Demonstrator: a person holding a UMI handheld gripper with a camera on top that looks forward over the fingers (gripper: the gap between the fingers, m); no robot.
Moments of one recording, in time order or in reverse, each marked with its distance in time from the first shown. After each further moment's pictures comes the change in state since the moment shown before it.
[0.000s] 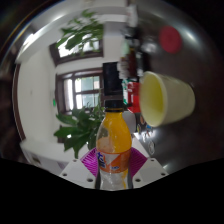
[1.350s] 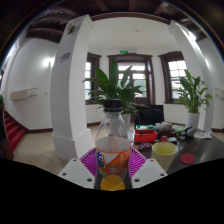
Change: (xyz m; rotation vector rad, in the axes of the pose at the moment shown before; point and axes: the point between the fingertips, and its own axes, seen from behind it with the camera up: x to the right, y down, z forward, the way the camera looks) arm 0.044 0.048 -0.057 0.001 0.087 -1.611
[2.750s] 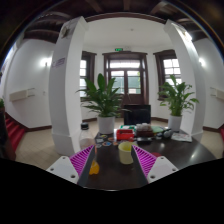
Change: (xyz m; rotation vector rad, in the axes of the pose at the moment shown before) arm 0.100 -0.094 -0.162 -0.072 0.034 0.008
